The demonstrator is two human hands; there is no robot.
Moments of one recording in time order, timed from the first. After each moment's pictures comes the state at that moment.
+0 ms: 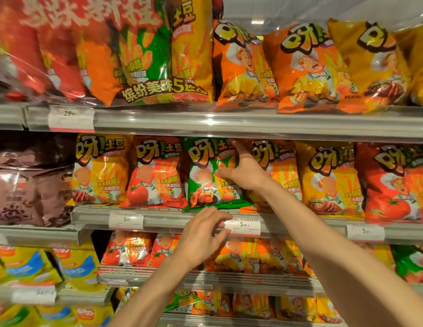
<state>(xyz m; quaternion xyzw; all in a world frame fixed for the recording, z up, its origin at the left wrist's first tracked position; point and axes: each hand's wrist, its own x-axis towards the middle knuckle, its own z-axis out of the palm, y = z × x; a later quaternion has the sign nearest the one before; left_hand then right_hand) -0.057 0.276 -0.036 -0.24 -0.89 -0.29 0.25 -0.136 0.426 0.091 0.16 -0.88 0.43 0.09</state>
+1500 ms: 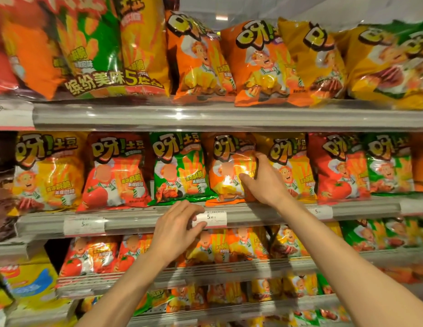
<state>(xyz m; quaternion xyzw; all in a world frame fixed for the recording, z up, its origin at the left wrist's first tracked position) -0.060 0.291 -0.037 -0.24 -0.90 -0.24 0.28 -0.087 0.532 0.064 0.02 -0.94 0.28 0.19</state>
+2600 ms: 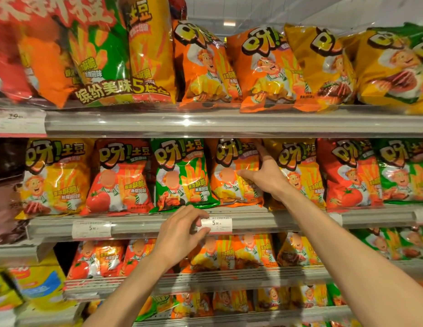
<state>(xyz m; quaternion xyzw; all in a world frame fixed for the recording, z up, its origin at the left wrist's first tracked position) -0.061 0.288 -0.031 -0.24 -0.90 -0.26 0.24 -0.134 0.538 0.073 0.04 -0.87 0.47 0.15</state>
